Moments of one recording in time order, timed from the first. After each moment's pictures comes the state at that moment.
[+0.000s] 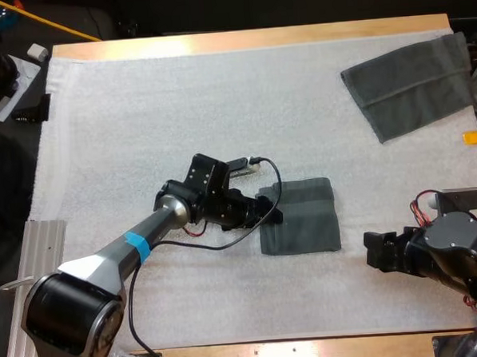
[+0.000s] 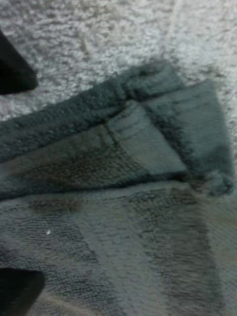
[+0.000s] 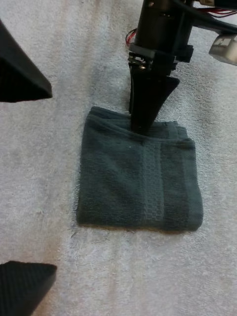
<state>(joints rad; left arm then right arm) -0.45 1.69 -0.84 0.41 0.66 -2.23 0.80 0.71 -0.92 1.17 0.12 -1.17</state>
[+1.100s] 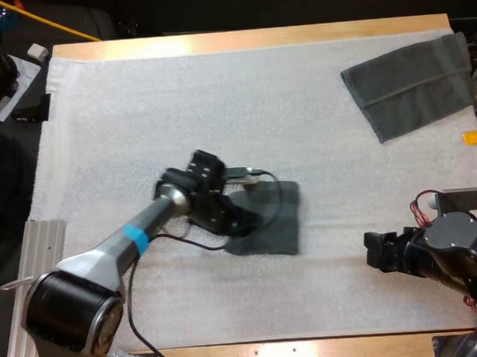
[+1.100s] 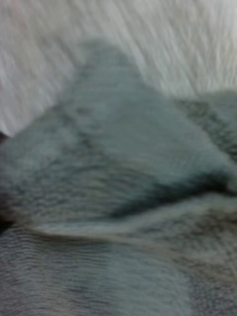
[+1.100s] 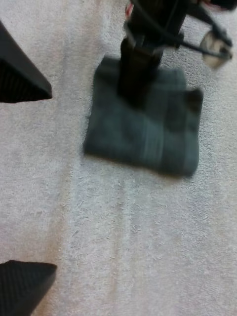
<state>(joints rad) -0.44 1.71 -0.92 0.73 0.50 -2.01 0.80 0.71 -0.92 1.17 0.12 -1.17</state>
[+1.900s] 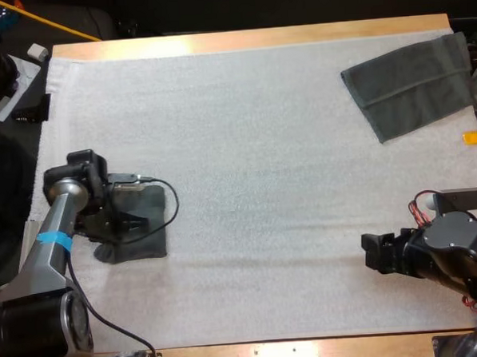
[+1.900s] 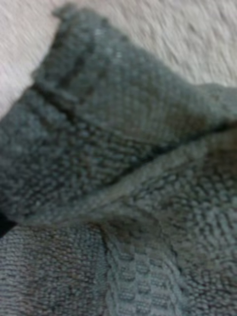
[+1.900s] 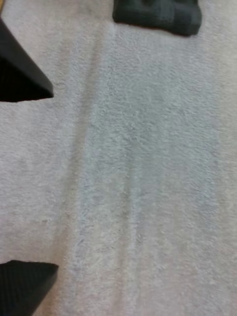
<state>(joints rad) 0.15 1.62 -0.94 1.04 -0.10 -1.61 0.80 0.71 -0.92 1.16 0.10 -1.17</state>
